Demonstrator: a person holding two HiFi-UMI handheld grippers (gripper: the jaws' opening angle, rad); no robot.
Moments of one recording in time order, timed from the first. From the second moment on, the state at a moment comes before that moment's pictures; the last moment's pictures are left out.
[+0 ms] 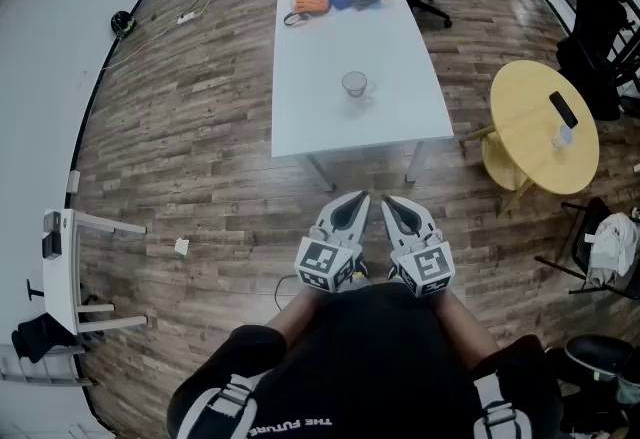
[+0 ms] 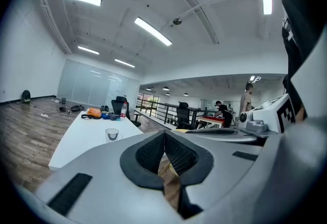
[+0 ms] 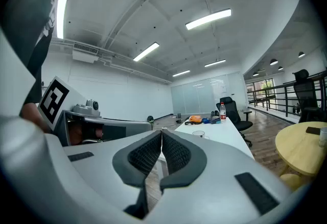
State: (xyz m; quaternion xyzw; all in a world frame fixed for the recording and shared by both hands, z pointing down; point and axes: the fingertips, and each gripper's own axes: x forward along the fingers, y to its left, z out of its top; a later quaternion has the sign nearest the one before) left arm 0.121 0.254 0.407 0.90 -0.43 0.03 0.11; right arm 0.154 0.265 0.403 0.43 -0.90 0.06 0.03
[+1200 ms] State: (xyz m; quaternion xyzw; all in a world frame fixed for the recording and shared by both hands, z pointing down) left arm 0.054 0.164 0.424 0.89 -0.45 0.04 0.11; right arm 0.101 0.171 0.423 0.41 -0.91 0.06 0.05
